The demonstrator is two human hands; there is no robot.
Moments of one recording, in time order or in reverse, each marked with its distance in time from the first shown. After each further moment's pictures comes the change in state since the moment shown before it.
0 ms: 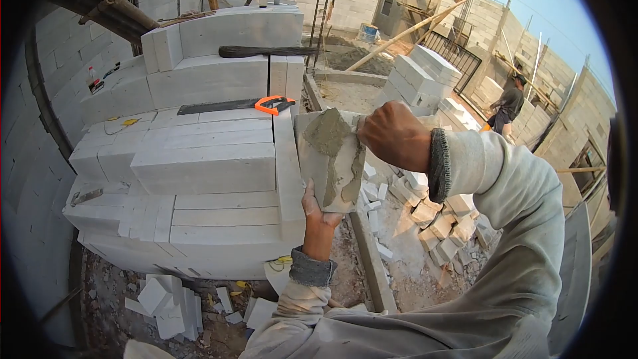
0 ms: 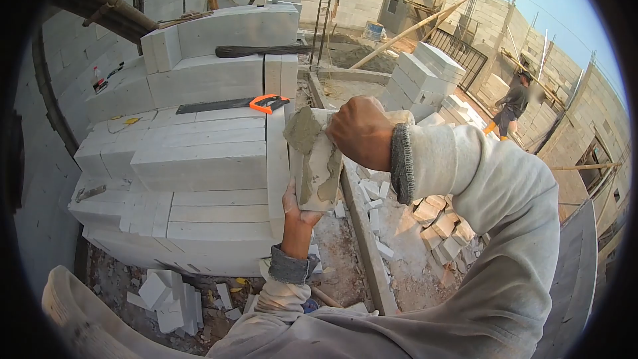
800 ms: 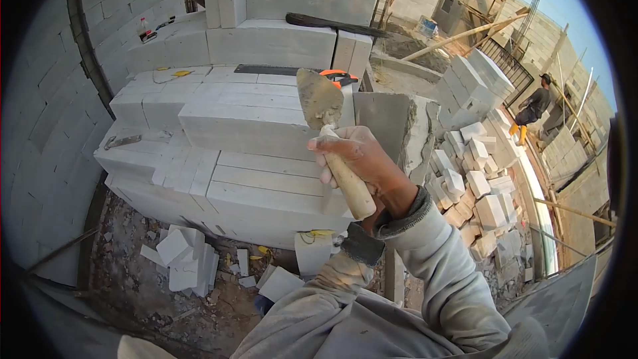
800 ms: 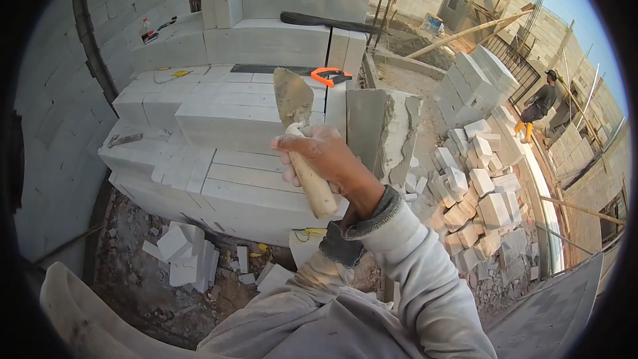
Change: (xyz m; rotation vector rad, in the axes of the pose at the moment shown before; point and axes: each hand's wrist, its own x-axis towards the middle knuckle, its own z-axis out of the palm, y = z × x) left_hand 0.019 -0.022 -0.047 -0.229 -0.325 0.061; right_hand 0.076 -0.145 -0.046 2.476 -0.026 0.128
